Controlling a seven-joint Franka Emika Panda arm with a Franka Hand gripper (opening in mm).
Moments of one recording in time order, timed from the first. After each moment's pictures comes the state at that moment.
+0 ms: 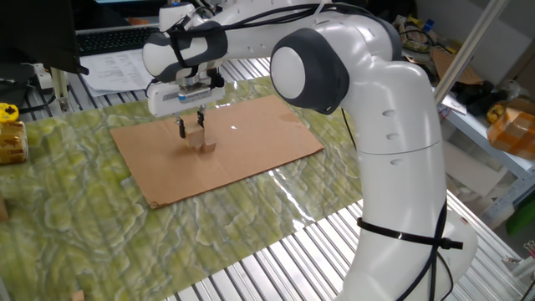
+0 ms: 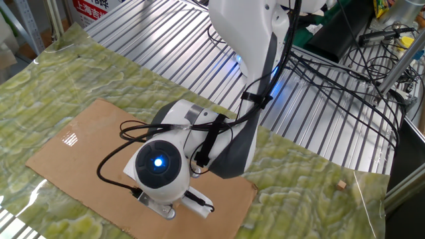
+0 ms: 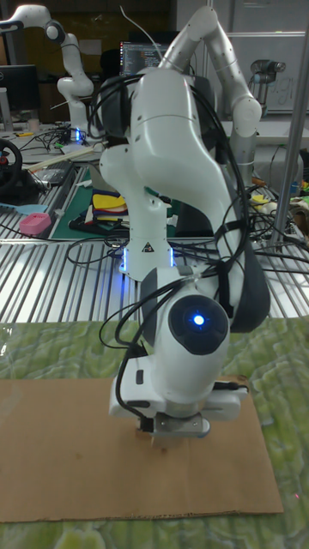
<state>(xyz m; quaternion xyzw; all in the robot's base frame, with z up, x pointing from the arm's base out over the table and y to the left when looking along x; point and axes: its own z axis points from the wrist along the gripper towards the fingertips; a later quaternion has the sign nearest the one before) 0.635 0.039 0.105 0.01 -0.99 0.04 0.13</state>
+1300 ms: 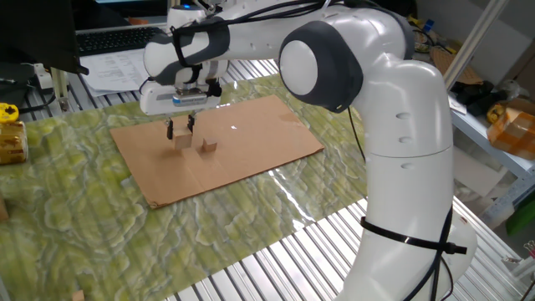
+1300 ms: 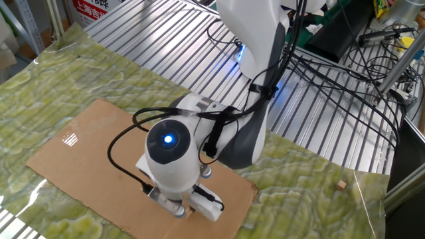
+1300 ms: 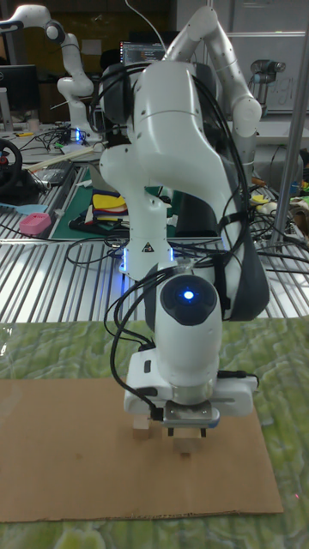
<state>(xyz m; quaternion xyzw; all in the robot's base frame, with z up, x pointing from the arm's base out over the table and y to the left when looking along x) 0.632 0.069 0.102 -0.02 -1.00 -0.02 0.07</state>
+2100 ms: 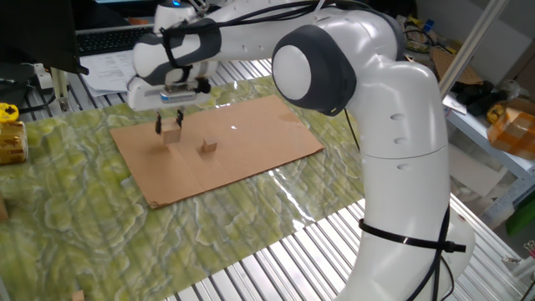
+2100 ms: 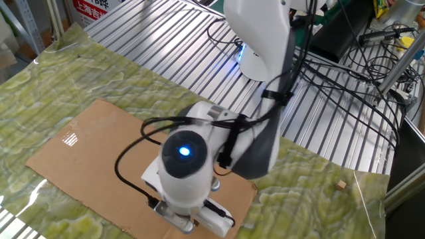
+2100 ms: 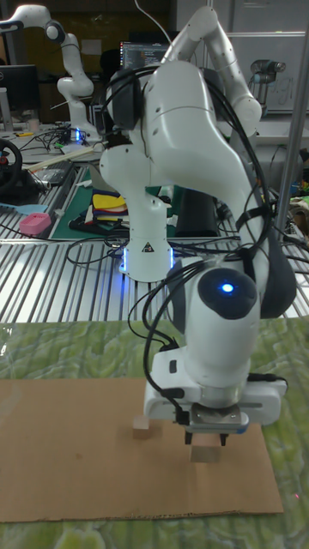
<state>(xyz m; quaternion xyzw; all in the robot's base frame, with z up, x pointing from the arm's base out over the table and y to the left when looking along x) 0.661 0.099 0.122 -0.01 -1.00 0.00 0.04</state>
